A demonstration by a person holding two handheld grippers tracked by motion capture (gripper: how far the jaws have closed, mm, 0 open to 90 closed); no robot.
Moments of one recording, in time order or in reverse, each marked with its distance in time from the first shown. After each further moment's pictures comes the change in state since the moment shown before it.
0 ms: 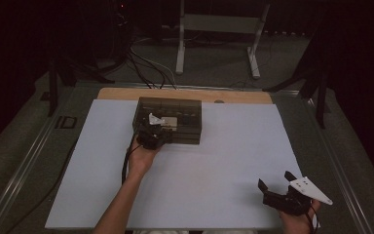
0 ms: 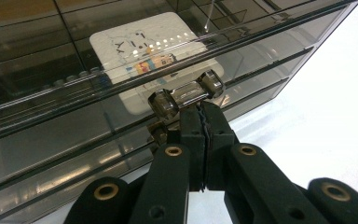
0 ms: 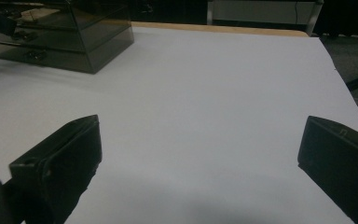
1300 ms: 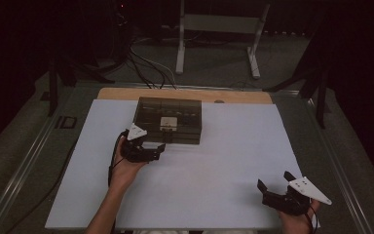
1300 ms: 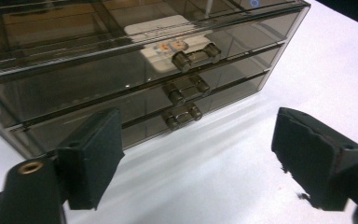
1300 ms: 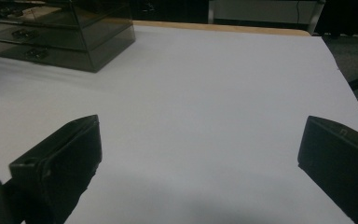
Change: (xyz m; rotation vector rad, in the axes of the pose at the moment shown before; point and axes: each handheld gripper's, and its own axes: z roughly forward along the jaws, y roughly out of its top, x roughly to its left) left arm 0.015 -0.043 -0.045 -0.157 -0.037 -0.007; right arm 0.001 0.000 0.001 0.005 0.003 -0.003
